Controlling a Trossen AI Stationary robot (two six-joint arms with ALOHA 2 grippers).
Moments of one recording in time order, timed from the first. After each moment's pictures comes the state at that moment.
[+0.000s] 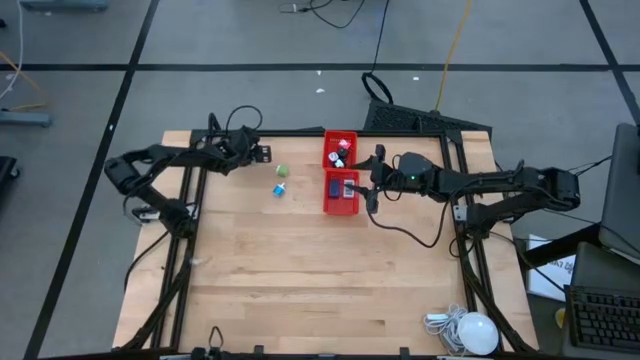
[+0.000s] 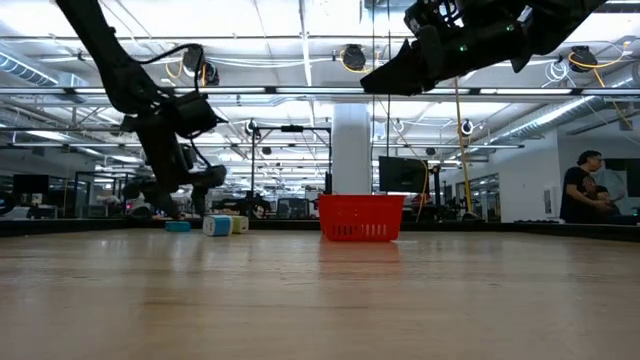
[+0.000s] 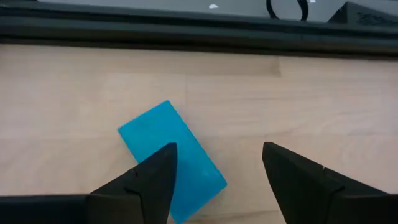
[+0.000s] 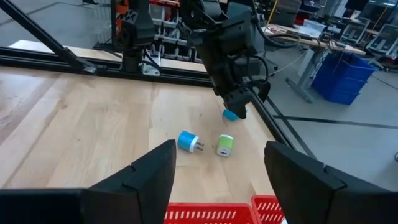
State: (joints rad) left arm 0.78 1.53 0.62 0.00 -0.31 -0.68; right arm -0.23 1.24 0.66 0.39 -0.03 -0.21
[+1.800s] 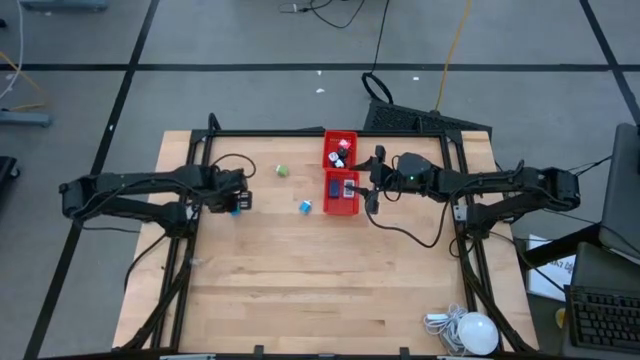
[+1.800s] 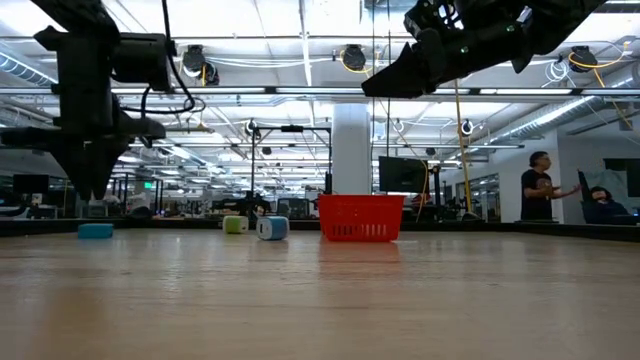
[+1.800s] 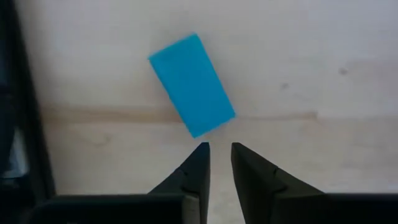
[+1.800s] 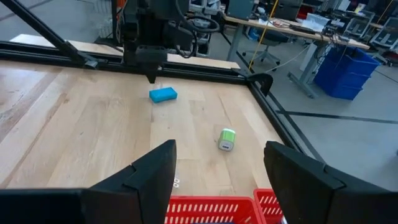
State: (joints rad) left arm 0.32 1.06 0.61 -1.00 -0.01 -1.27; right arm -0.23 1.24 0.66 0.37 -0.03 -0.20
